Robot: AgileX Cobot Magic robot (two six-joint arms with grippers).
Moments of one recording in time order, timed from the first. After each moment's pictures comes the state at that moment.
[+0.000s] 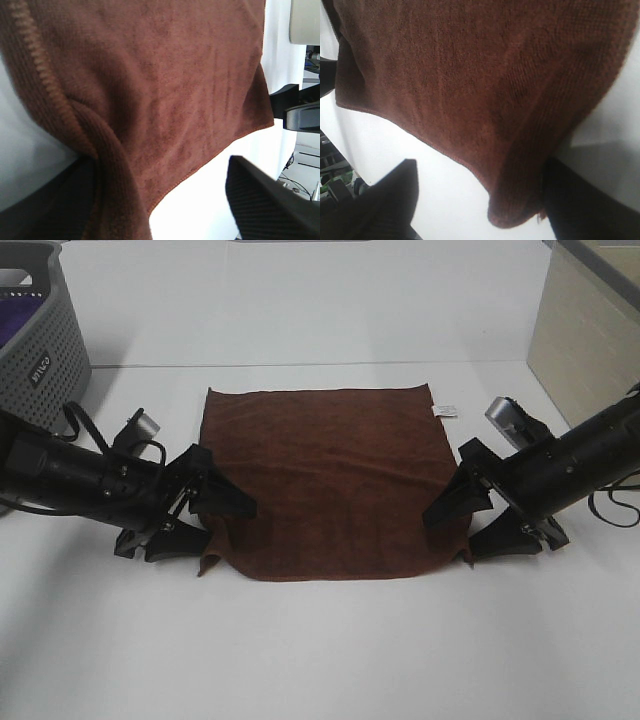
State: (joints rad) left arm -0.17 2.13 -0.93 -1.57 0.77 1.06; right arm -0.04 2.10 -1.02 0.97 0.89 -0.77
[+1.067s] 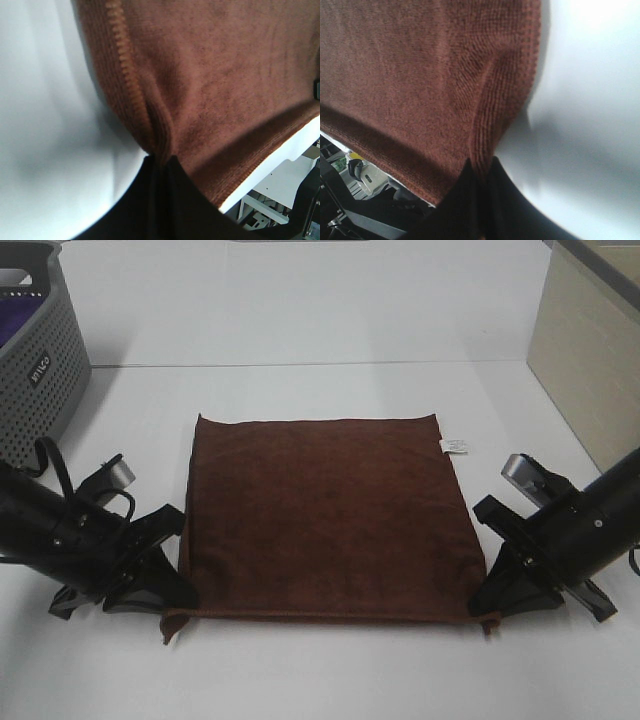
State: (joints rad) left arm -0.17 1.96 -0.74 -1.28 0.71 0.84; right arm -0.04 1.99 -0.80 0.87 0.85 -0.63
